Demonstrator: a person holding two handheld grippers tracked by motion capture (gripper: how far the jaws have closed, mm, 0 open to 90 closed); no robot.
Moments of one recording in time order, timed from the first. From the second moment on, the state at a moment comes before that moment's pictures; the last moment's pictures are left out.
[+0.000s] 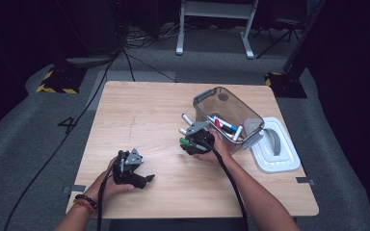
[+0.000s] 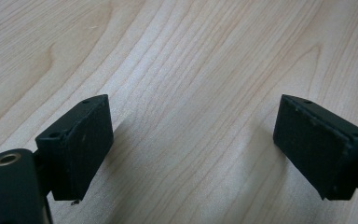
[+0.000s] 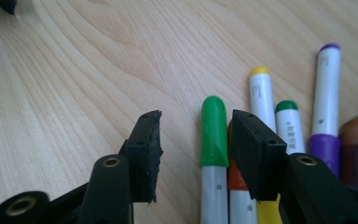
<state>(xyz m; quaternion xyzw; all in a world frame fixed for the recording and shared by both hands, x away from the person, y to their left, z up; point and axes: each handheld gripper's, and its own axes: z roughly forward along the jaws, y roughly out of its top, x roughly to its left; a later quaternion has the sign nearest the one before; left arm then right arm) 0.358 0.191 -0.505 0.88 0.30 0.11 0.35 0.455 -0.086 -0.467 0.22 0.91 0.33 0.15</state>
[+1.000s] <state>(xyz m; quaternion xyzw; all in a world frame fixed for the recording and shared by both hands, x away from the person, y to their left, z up) 0.358 0.191 -0.505 0.88 0.30 0.11 0.35 0.450 -0.082 -0.489 0.22 0.91 0.34 0.09</state>
